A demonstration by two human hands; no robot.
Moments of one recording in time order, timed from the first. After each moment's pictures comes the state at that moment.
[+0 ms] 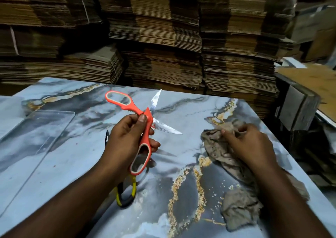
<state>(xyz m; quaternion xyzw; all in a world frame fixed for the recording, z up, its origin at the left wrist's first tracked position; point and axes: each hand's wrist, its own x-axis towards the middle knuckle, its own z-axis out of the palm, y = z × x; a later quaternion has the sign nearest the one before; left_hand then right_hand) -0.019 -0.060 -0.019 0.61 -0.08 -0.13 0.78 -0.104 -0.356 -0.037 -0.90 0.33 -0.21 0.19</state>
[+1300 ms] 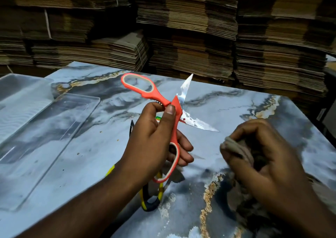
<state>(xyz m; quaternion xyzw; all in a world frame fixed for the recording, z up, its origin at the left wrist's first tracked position) -0.031 -0.046 -0.013 0.64 -0.14 -0.12 0.75 -0.121 -0.248 -0.017 -0.88 -0.04 -0.27 0.38</state>
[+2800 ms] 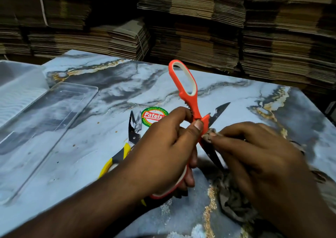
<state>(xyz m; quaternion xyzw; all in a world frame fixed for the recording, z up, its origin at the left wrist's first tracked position) -0.038 -0.049 -0.026 0.70 -0.22 -0.21 0.65 -0.115 -0.242 -0.027 -0.93 -0.15 -0.33 0.11</state>
